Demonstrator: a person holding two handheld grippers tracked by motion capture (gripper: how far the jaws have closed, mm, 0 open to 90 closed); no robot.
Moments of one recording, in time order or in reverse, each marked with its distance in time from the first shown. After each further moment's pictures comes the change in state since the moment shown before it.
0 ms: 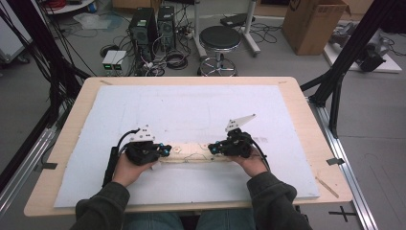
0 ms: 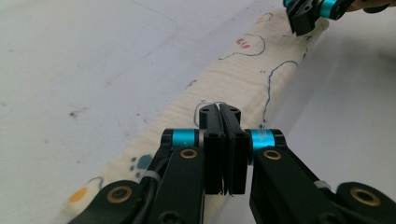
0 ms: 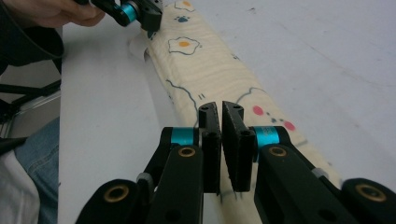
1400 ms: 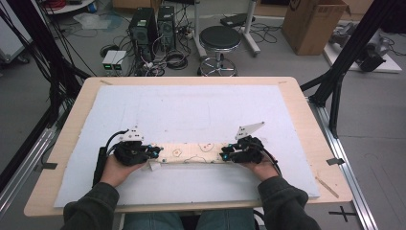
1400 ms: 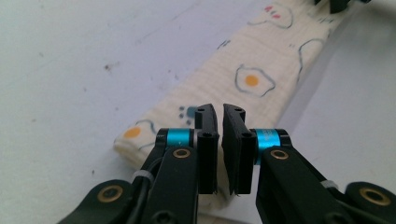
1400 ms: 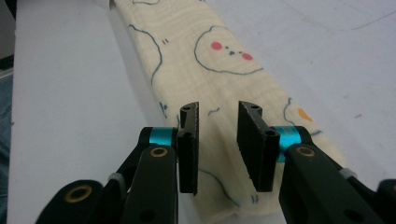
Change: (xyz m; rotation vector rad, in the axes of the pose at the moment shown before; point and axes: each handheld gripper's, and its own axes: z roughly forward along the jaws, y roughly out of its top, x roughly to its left) left arm 0.023 -0.023 -0.026 0.065 0.030 -0.037; right arm -0.009 -0.036 -0.022 0.054 -0.106 -0.063
